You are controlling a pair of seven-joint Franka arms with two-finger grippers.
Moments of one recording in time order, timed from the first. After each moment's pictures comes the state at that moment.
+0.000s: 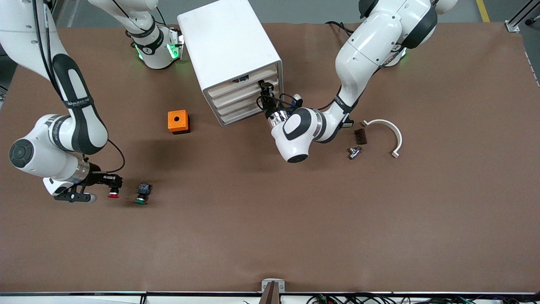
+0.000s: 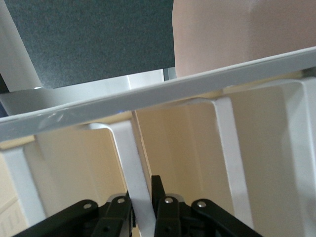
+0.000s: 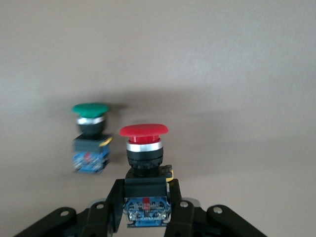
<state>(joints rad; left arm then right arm) -0.56 0.92 -0.22 -1.43 -0.98 1.44 -2.16 -0.10 0.45 0.00 -1.86 0.10 2.25 -0.06</state>
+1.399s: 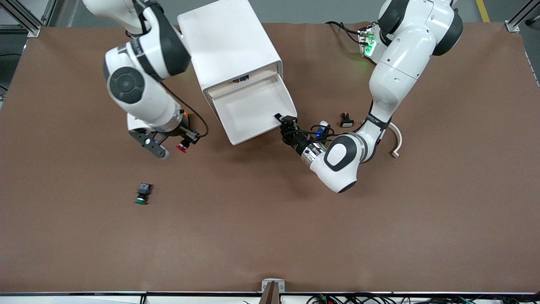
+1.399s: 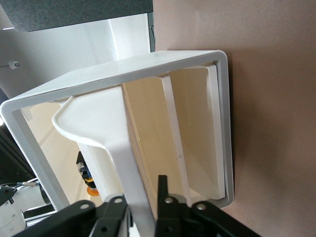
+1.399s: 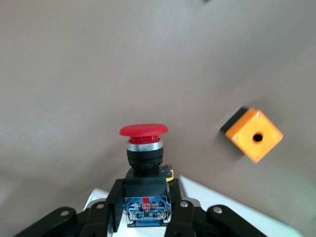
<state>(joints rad) -0.36 0.93 -0.19 -1.38 -1.01 1.47 -2.16 0.48 0.20 0.01 -1.78 0.08 1.88 1.18</state>
